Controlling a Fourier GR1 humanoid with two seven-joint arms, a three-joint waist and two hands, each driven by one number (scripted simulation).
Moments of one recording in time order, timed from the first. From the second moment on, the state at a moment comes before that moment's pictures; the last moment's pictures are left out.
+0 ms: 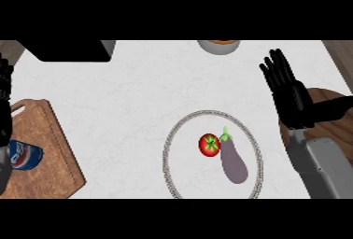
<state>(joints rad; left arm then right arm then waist) -0.19 0.53 0.03 -1.51 0.07 0.34 -0.16 -0.38 -0.32 0.14 -1.33 -0.45 -0.09 -0.16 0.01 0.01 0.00</state>
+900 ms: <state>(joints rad) -0.15 0.31 -0.32 -1.55 0.19 0.03 0.00 -0.38 -0.32 0.42 -1.24 -0.02 -0.20 -0.13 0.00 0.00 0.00</state>
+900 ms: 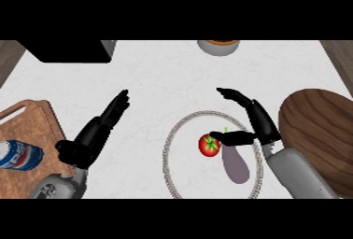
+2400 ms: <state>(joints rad) -0.13 0.25 -0.28 -1.59 0.14 -0.02 0.04 -0.73 -0.32 0.59 -1.41 -0.05 0.59 0.88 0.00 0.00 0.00</state>
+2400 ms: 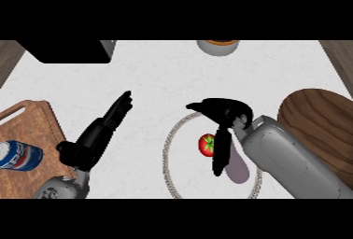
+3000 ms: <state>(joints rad) -0.14 0.21 -0.24 -1.55 0.10 -0.06 0.04 -0.58 -0.28 0.59 -1.49 0.26 0.56 0.81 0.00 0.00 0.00</state>
